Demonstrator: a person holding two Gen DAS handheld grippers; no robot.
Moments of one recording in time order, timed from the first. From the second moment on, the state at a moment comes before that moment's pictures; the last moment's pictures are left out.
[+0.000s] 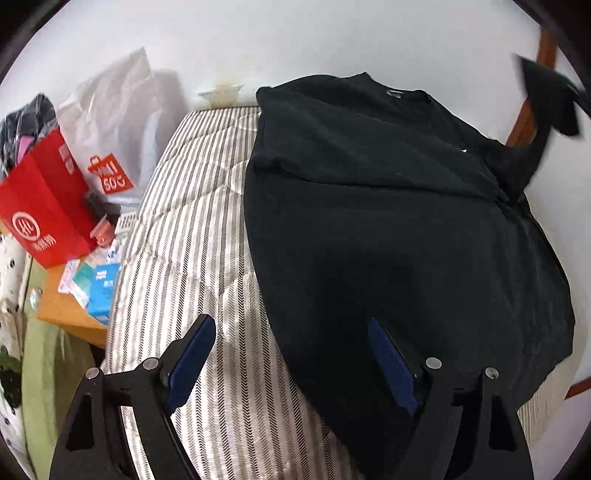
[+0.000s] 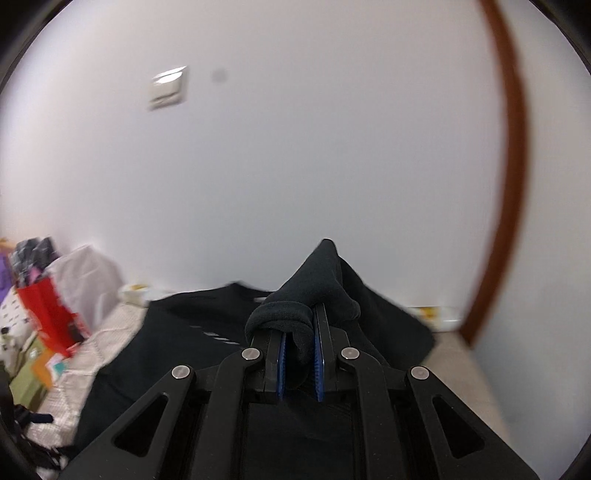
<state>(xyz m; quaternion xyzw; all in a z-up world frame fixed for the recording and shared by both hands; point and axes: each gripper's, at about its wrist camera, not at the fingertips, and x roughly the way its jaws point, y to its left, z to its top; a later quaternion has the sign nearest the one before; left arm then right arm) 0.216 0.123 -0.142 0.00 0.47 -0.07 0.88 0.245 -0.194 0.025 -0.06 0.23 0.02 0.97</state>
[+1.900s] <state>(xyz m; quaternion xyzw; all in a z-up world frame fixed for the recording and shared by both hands) 0.389 -0.137 -0.159 0.17 0.41 -0.07 0.89 0.307 -0.324 -0.153 0.06 0.38 -0.03 0.92</state>
